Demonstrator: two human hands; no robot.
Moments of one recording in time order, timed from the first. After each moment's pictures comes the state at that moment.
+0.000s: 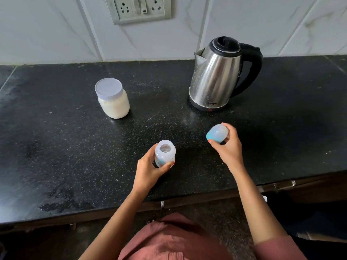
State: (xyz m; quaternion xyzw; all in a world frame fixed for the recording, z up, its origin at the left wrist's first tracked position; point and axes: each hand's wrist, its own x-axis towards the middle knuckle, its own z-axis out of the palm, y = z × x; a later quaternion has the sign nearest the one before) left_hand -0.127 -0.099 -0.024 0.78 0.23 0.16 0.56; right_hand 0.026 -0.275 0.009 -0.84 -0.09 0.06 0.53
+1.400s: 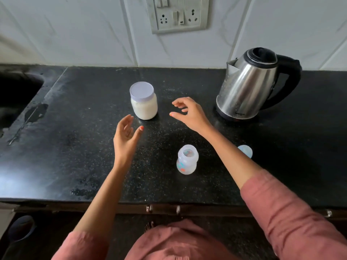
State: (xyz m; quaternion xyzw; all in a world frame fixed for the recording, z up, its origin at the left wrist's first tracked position) left_hand -0.137 0.003 0.007 0.67 0.33 0.35 0.57; right_hand 0.044 -0.104 0.047 -0.77 -0.42 0.13 0.46
